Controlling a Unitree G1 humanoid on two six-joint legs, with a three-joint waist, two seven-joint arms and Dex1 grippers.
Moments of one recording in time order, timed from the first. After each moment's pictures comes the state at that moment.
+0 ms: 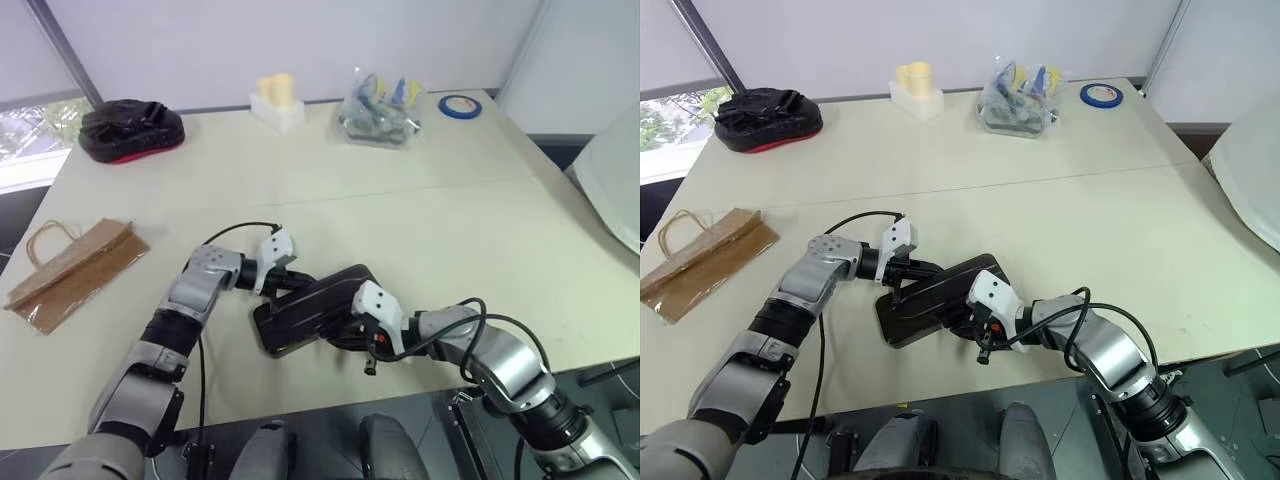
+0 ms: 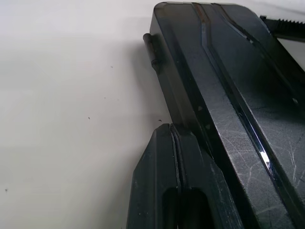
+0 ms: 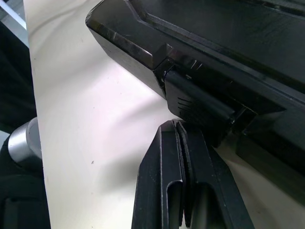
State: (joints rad) left arm -0.64 0.40 -0.26 0.43 -0.11 0.25 -1.23; right arm -0.28 -0.57 0.38 -0.39 0.33 0.83 0.81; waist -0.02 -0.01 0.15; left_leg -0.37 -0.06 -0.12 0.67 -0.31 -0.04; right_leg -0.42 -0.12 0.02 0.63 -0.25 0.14
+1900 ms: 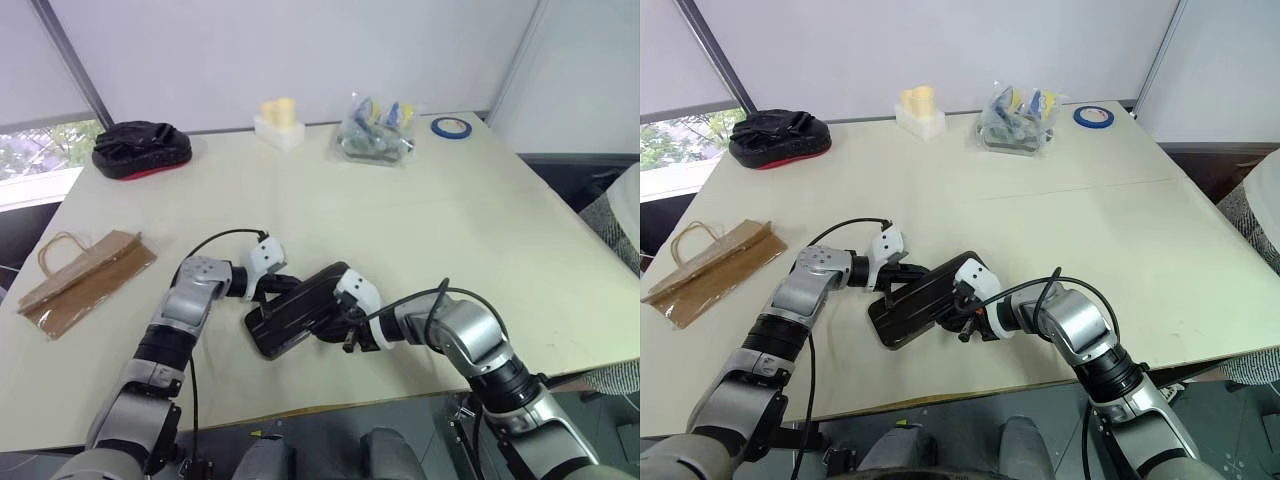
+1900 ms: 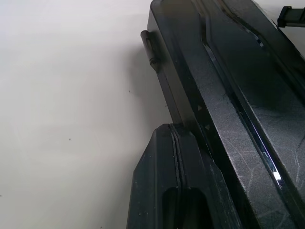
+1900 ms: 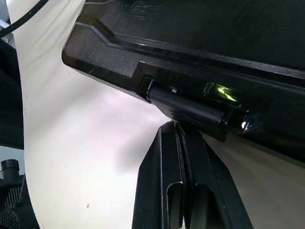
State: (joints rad) left arm -0.54 0.37 -0.18 0.36 0.02 0.27 -1.15; right arm -0.45 -0.40 0.37 -0.18 0.35 1.11 0.80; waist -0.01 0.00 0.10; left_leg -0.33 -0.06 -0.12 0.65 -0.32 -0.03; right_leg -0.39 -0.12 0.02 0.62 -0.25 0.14
